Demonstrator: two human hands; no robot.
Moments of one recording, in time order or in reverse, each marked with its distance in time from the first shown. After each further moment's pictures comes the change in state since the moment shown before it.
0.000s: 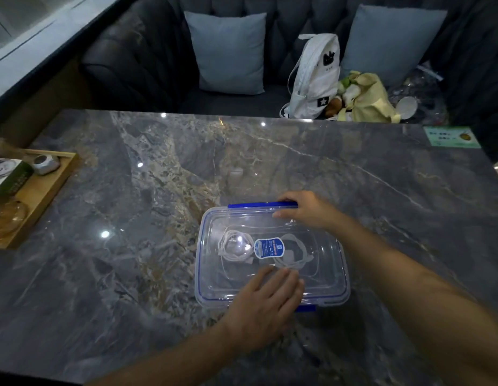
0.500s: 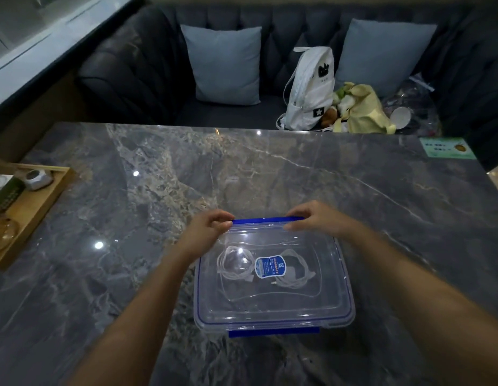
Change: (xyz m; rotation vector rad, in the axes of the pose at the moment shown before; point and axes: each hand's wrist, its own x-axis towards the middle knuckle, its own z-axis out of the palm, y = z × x) left_hand 0.029 -0.165 0.003 -1.141 0.076 -0.893; right_hand 0.001 0.008 -0.023 0.111 -0.111 0.071
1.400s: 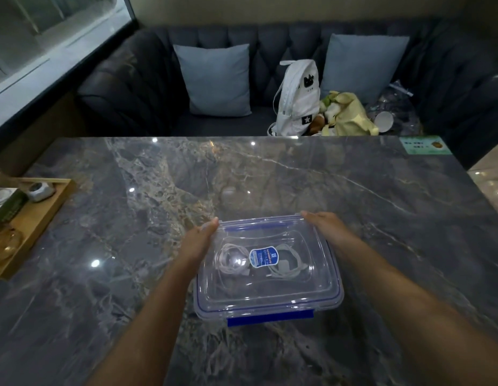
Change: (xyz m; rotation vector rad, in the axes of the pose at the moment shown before) left_hand -0.024 -0.015 0.015 -0.373 0.182 -0.234; right_hand -0.040 0.029 0.027 0.506 0.427 0.272
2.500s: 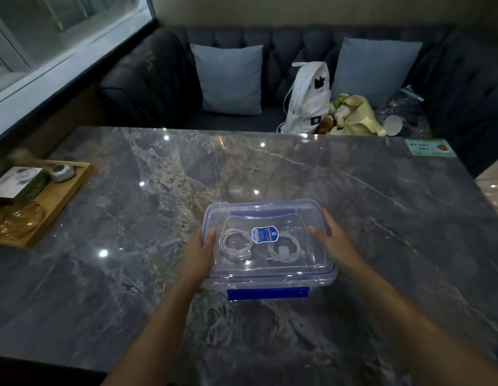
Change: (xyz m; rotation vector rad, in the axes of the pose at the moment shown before) left_hand -0.079 -0.018 0.005 0.082 0.132 0.142; right_hand -0.051 0.034 0.005 0.127 -0.044 -0.227
